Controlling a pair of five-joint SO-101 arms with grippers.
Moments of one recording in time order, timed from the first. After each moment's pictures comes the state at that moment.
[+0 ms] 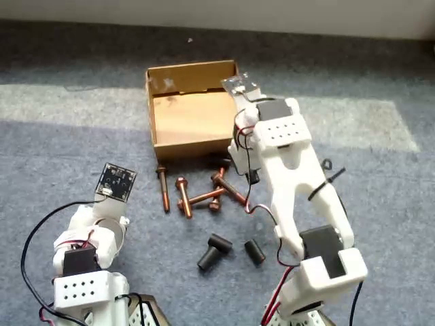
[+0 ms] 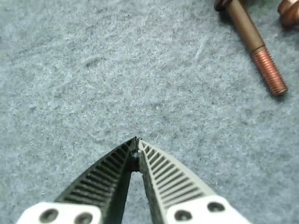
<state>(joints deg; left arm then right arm) -16.9 -81.7 89.4 57.0 -22.2 -21.3 4.2 3.1 81.4 12.1</state>
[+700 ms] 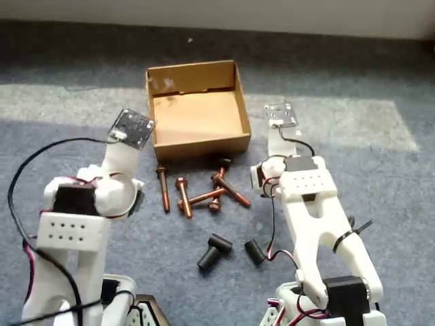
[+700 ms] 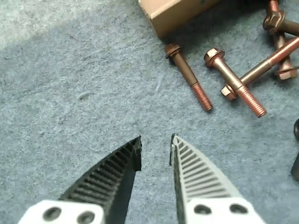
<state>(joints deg) -2.2 -48.2 42.9 80.5 -13.5 -14.4 -16.6 41.3 50.8 2.9</state>
